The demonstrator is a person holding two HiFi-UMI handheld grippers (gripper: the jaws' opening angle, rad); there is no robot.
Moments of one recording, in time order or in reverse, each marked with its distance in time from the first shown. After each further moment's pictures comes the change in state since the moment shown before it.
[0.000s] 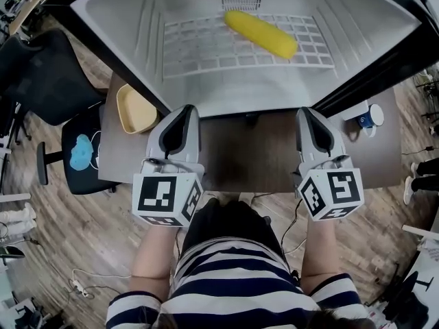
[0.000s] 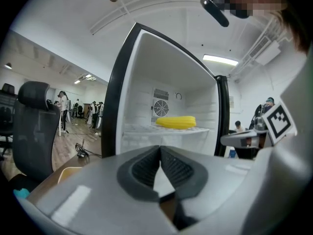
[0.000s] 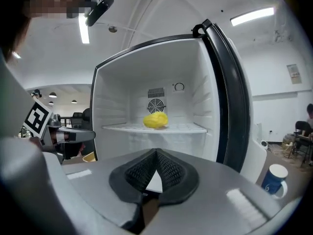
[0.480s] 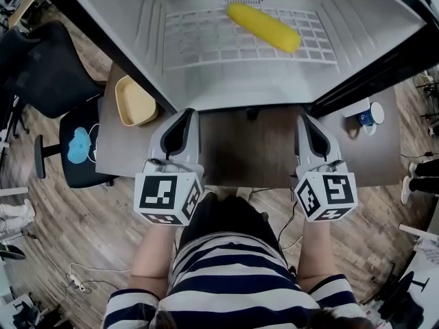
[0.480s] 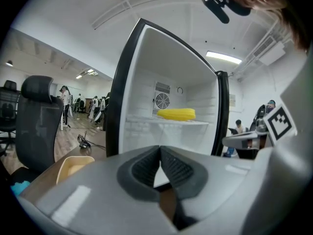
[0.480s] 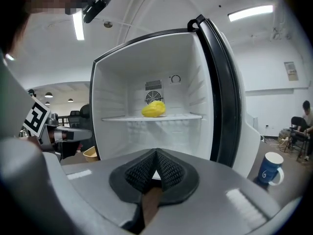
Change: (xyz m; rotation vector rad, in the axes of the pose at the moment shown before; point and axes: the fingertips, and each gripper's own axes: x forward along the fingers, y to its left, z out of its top) left arm -0.008 0.000 -0.026 -0.028 0.054 0.008; right arm -0.010 -0.001 -0.031 0.031 0.061 -0.031
